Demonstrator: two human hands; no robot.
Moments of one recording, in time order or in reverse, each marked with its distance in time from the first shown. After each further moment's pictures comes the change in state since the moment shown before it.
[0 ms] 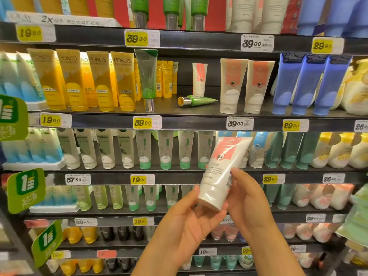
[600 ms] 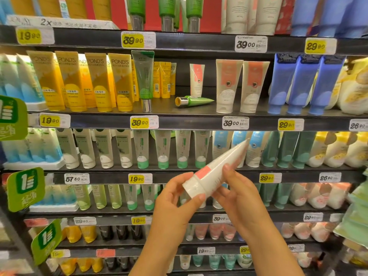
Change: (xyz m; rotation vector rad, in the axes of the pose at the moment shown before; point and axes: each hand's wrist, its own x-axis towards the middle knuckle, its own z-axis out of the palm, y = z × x) left_hand 0.005 -0.007 -0.008 0.795 0.212 0.648; right_hand -0.005 -0.006 -0.006 -0.096 -0.073 0.049
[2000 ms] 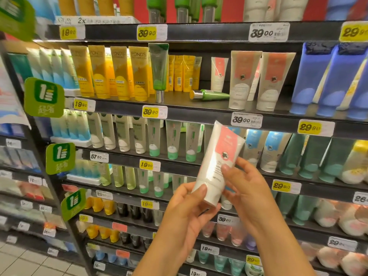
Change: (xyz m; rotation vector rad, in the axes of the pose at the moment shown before) left_hand -0.025 -0.006 0.065 -0.543 0.148 -0.284; right_hand 0.011 -0.027 -0.045 -0.084 -0.164 0.029
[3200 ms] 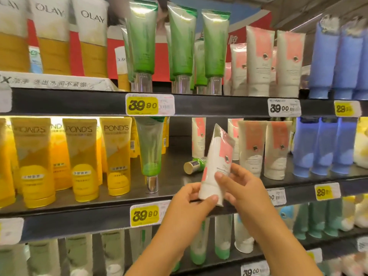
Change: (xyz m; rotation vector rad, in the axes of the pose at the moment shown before) left_hand 0.216 0.157 0.004 0.776 -0.383 0.141; right_hand 0.193 -0.028 0.085 -0.342 0.265 -0.348
